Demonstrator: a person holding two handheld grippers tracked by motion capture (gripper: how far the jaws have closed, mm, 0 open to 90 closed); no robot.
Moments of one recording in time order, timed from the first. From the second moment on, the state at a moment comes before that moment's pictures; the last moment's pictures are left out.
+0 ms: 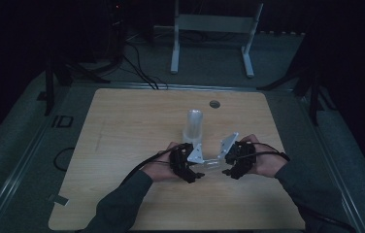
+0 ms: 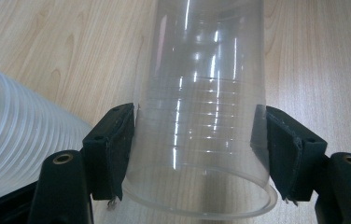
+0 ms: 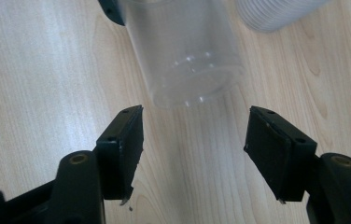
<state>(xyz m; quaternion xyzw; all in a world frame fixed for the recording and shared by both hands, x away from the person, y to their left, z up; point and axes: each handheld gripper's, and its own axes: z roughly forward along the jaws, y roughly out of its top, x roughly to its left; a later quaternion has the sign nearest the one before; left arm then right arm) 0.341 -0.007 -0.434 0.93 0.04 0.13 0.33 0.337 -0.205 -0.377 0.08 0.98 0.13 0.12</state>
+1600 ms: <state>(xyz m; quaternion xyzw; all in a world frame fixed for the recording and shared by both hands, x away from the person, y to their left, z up) 0.331 -0.014 -0.429 0.93 0.01 0.12 0.35 0.332 -0.188 -0.392 0.04 0.99 0.12 0.10</state>
